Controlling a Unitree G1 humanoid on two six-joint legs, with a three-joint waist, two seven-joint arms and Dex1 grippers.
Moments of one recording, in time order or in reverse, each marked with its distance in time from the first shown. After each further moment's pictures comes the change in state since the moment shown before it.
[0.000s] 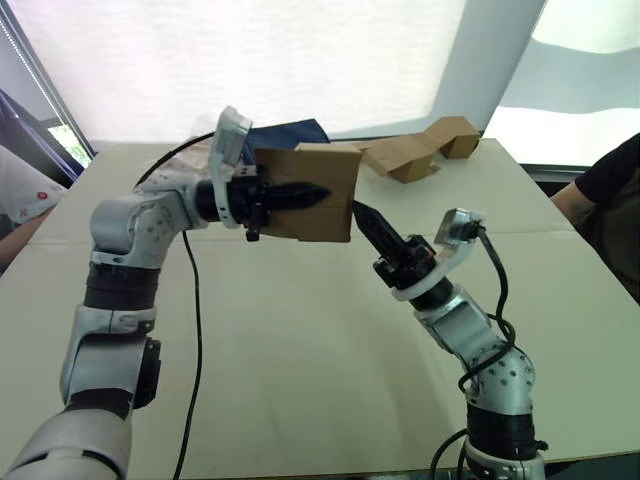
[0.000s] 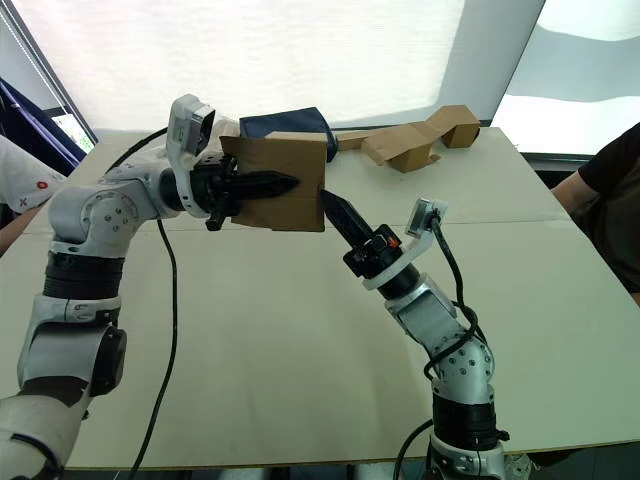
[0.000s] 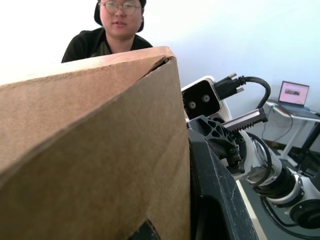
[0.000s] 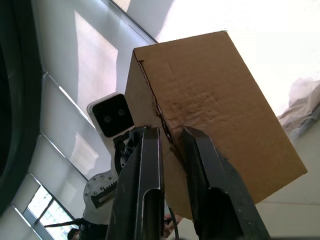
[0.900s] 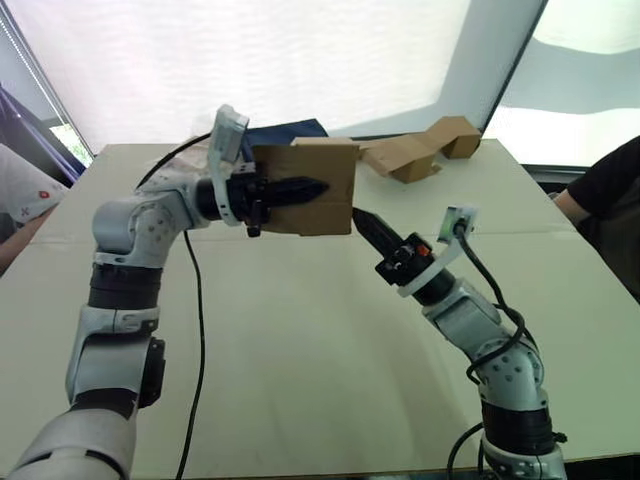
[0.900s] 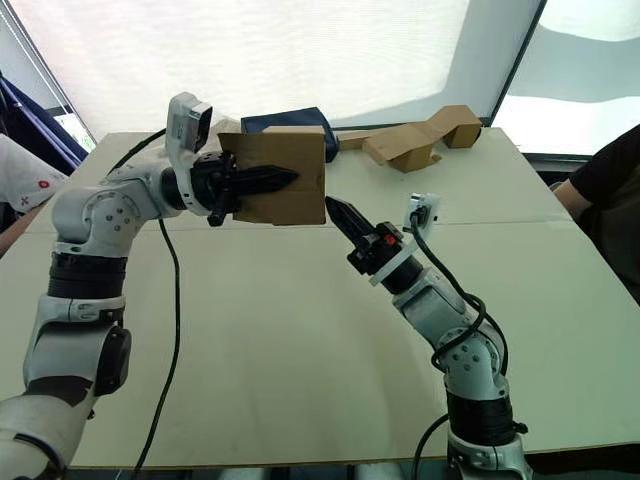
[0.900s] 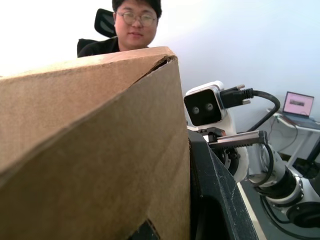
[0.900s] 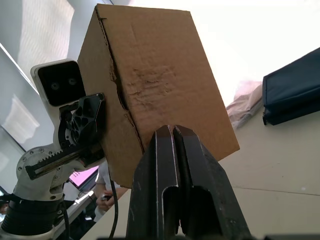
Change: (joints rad) left arm 0.000 -0.035 0.032 0.013 0.002 -0.003 0.027; right arm -0.044 -0.057 0.058 -0.002 -0.219 -0.076 -0.064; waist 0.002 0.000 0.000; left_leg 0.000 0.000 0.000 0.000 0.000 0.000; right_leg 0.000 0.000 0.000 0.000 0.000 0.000
